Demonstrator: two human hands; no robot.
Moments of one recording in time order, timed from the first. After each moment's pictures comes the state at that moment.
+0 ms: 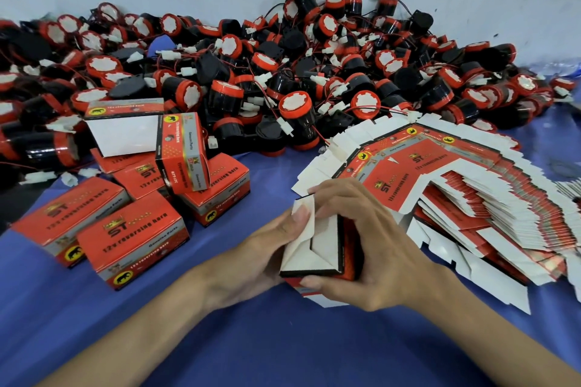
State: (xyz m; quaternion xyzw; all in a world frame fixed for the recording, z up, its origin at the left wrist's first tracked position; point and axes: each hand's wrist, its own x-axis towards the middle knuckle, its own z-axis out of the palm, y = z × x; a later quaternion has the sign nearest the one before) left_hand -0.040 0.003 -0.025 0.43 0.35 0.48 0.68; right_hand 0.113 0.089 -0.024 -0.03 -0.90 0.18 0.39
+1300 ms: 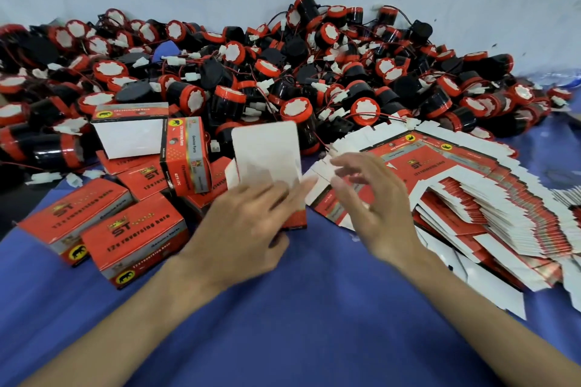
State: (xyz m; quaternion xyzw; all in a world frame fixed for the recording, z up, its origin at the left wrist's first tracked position) left_hand -0.071 0.013 -0.028 0.76 0.55 0.23 -0.24; right_hand 0.102 0.116 -0.022 -0.25 -0.82 0.23 0.46
